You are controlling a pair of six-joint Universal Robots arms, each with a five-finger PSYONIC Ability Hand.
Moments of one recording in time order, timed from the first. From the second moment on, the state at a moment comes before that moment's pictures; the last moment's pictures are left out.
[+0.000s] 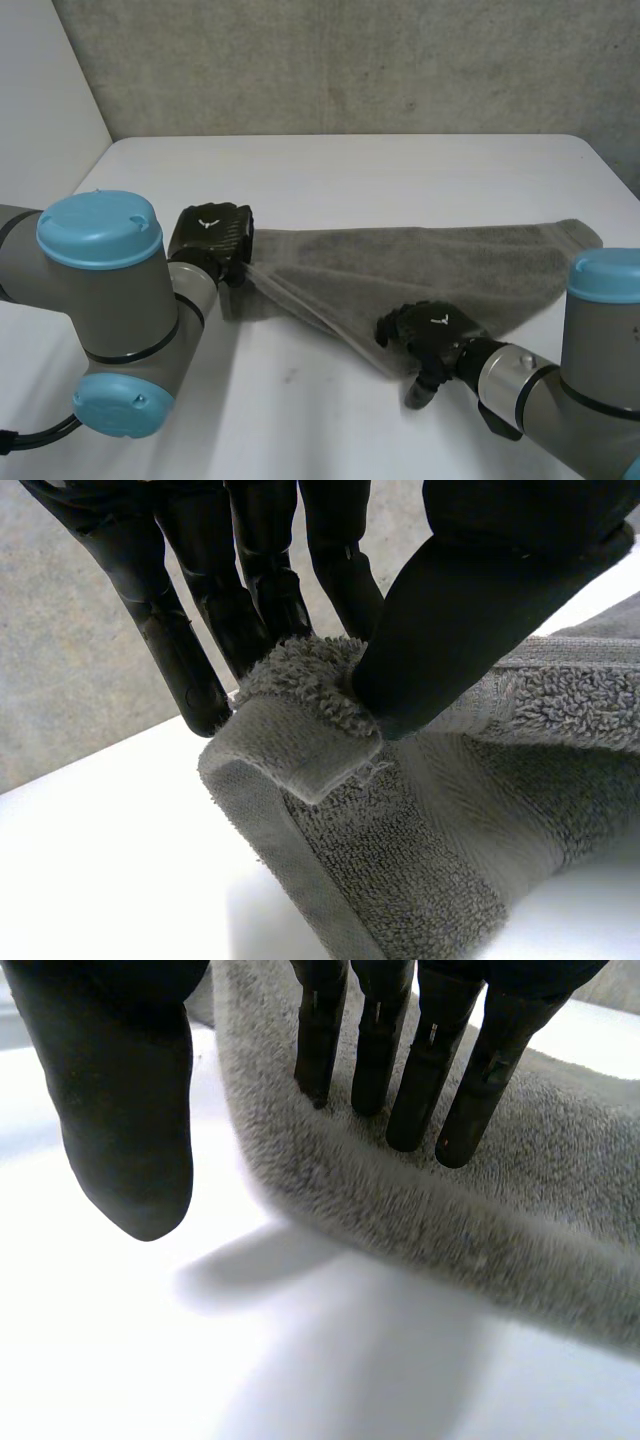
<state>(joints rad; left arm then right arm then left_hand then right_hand) 4.13 -2.00 -1.53 3.29 -1.77 3.21 1.98 -1.23 1.83 -0.01 1.21 2.94 1.19 1.22 1.22 1.22 1.02 0.53 0.55 0.54 0.55 0.34</state>
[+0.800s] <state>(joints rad) 4.15 -2.04 -1.43 3.31 -1.77 3.22 1.99 -1.12 1.60 -0.33 1.33 2.75 1.19 1.22 1.22 1.22 1.02 1.33 1.31 1.34 1.34 1.17</state>
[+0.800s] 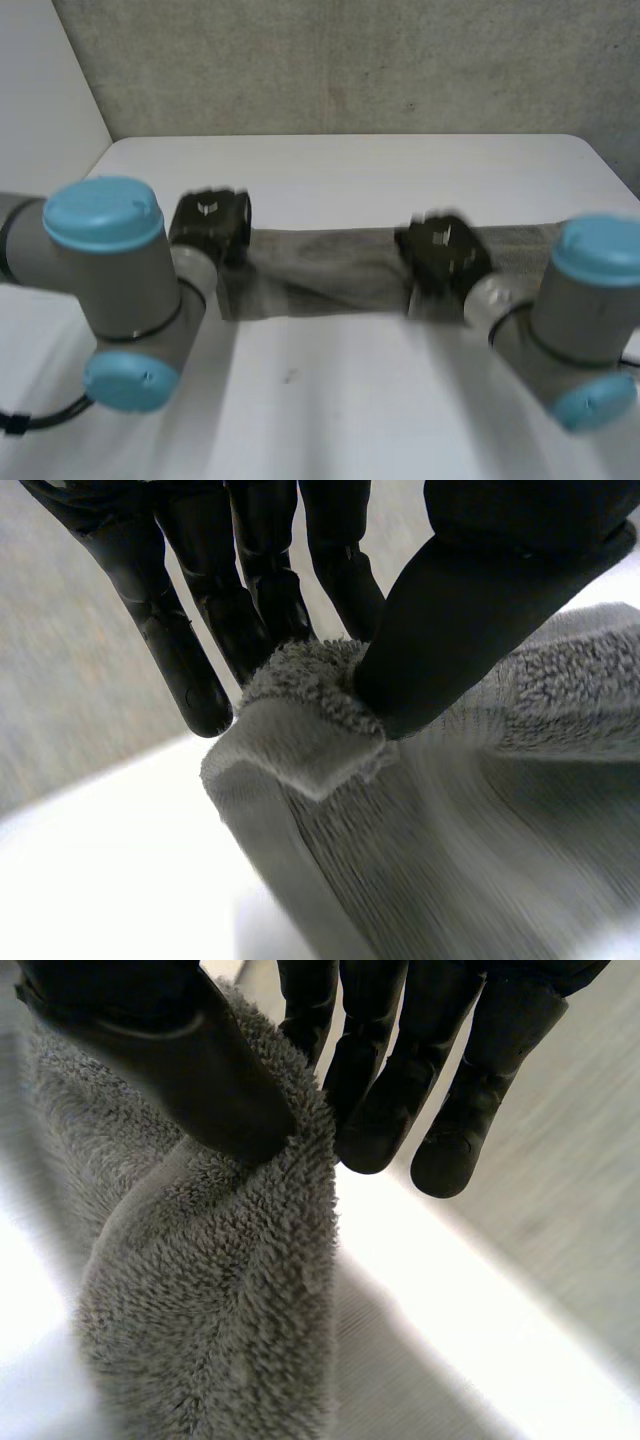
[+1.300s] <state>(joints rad) 4.21 -1.91 -1.32 3.52 -1.77 3.16 1.98 -1.10 1.10 -0.17 1.17 2.73 1.19 1.22 1.22 1.22 1.02 1.34 1.31 1.34 1.35 1.17</state>
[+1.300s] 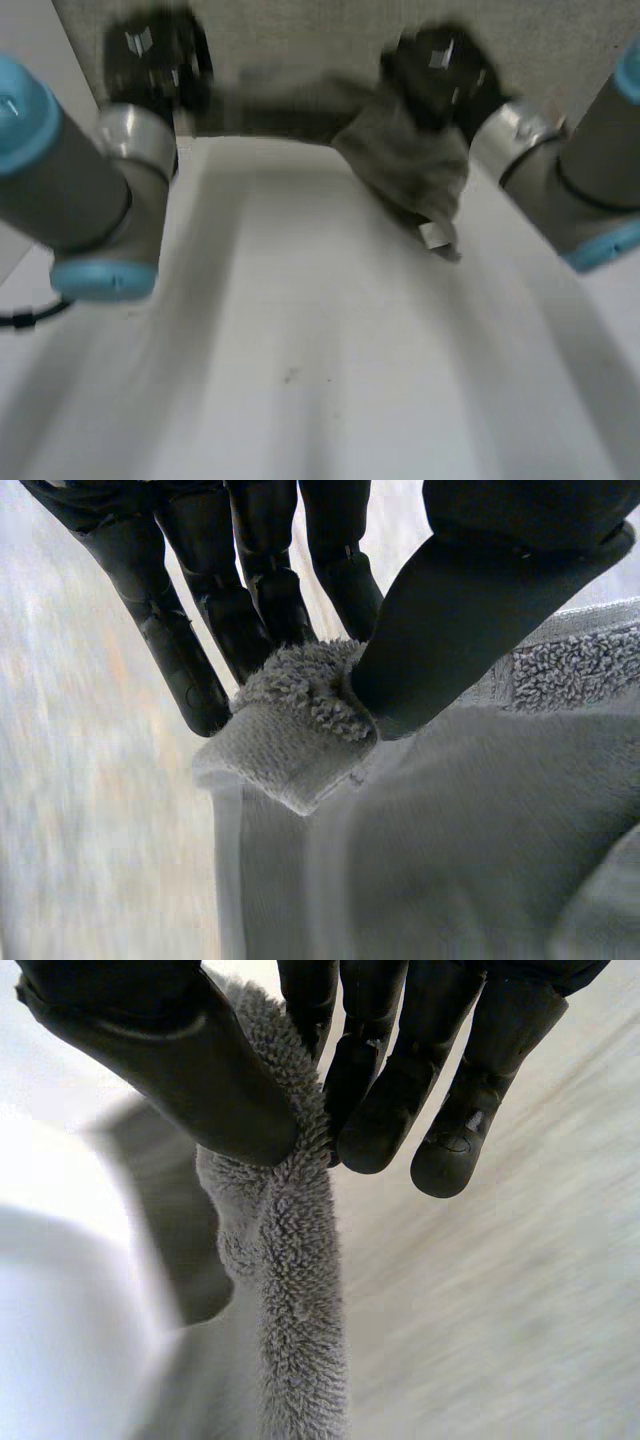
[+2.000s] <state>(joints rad) 4.17 -1.77 -1.55 3.43 -1.75 3.16 1.97 -1.06 1.44 0.01 1.09 2.96 1.19 1.22 1.22 1.22 1.02 0.24 0.26 0.25 0.27 0.07</state>
